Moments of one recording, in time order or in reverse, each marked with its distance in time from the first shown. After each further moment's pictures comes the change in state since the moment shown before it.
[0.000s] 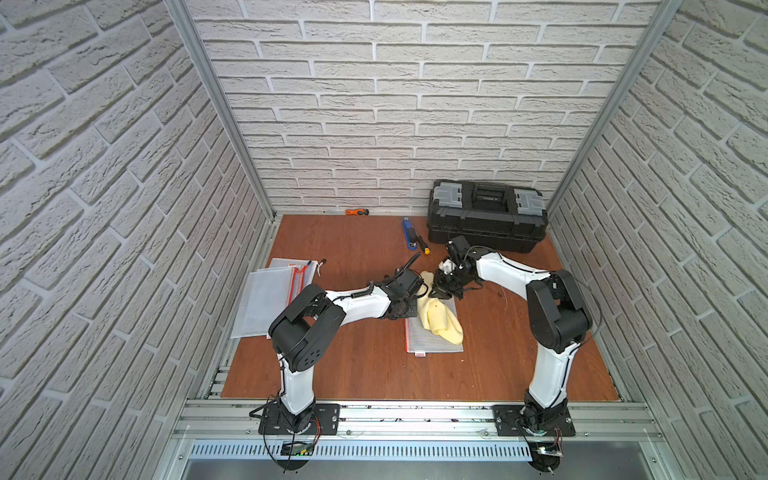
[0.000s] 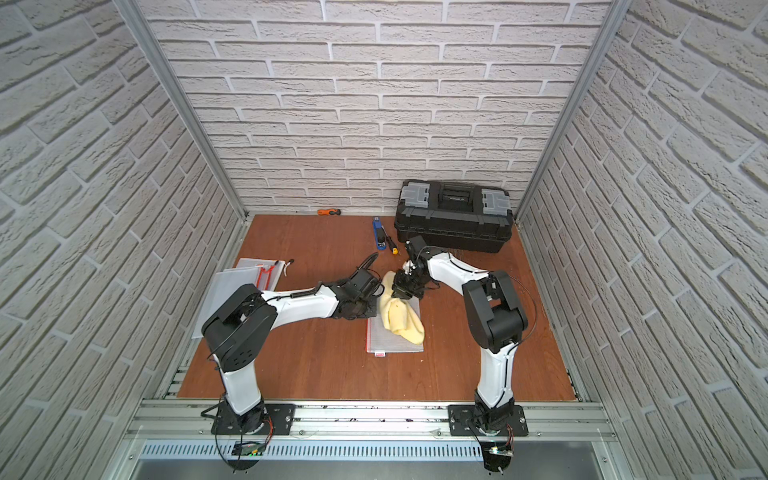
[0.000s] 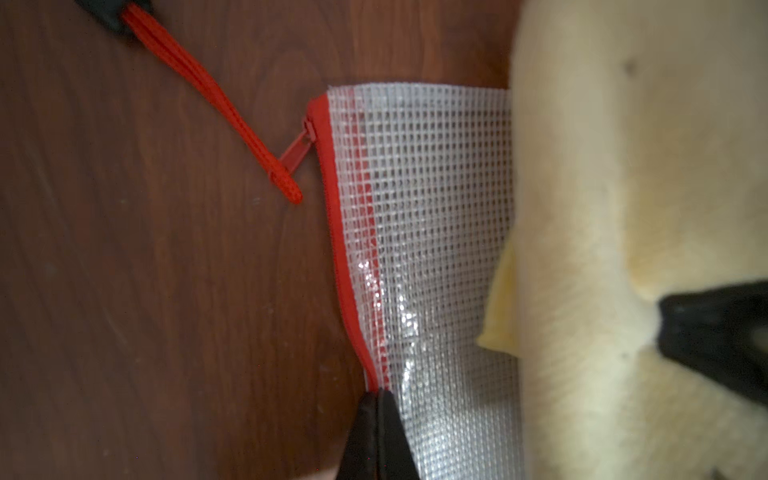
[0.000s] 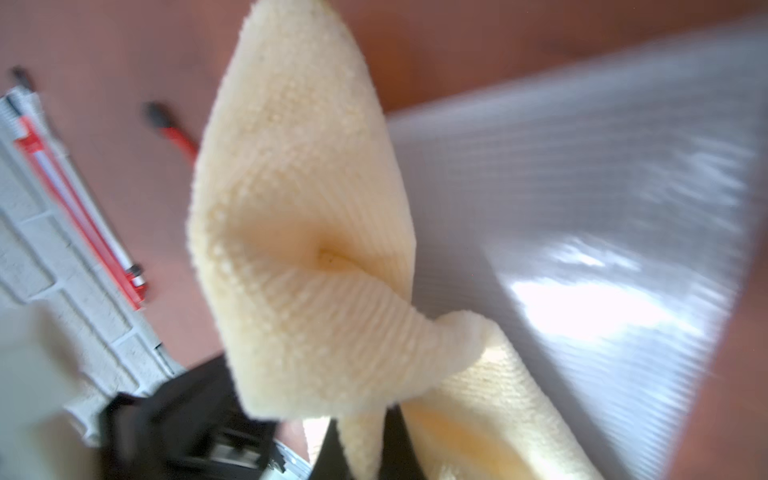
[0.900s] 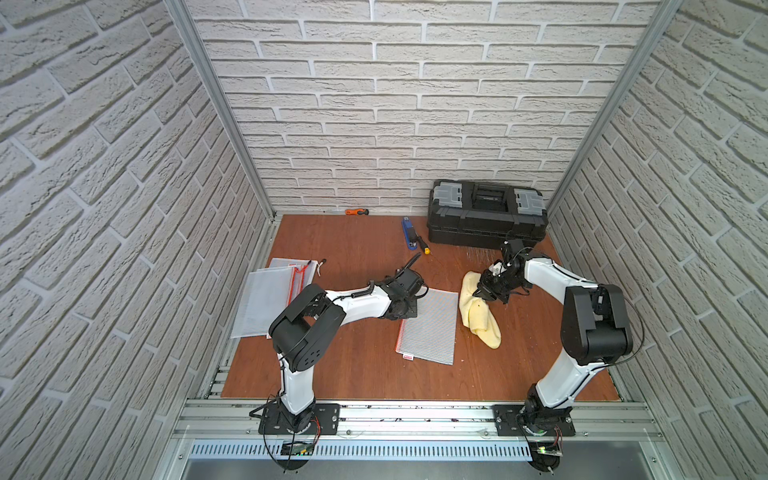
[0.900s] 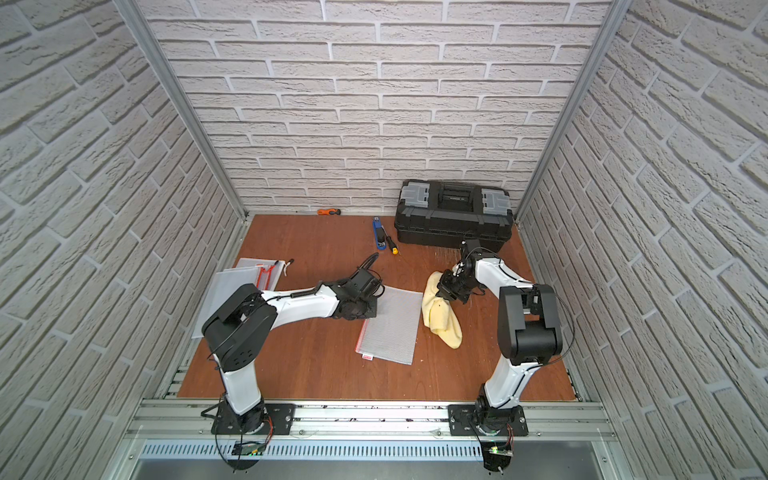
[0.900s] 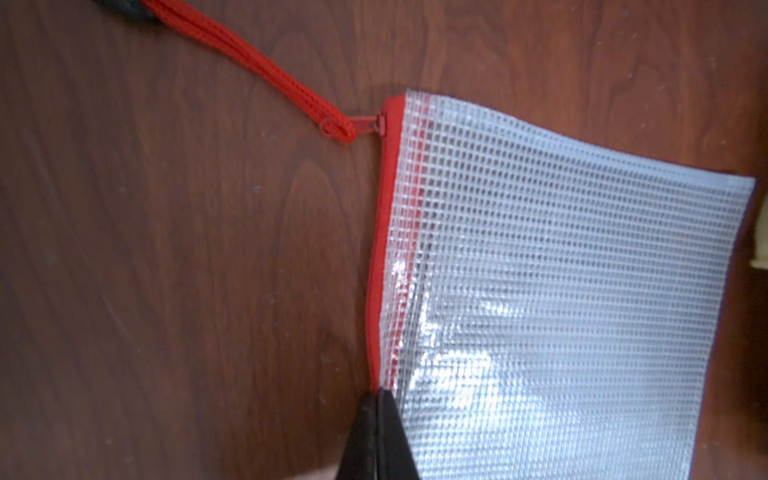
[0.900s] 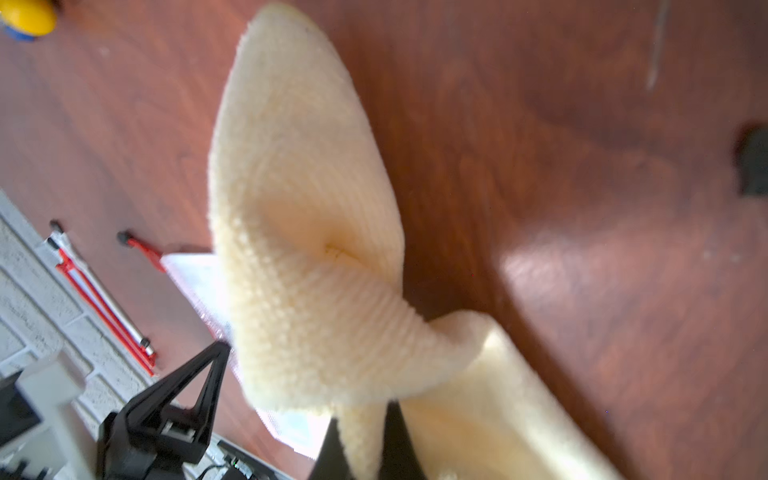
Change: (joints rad) left arm 0.000 0.003 0.010 -0.026 0.003 0.001; right arm -0.346 -0.249 -0.277 -0.068 0.033 -0.112
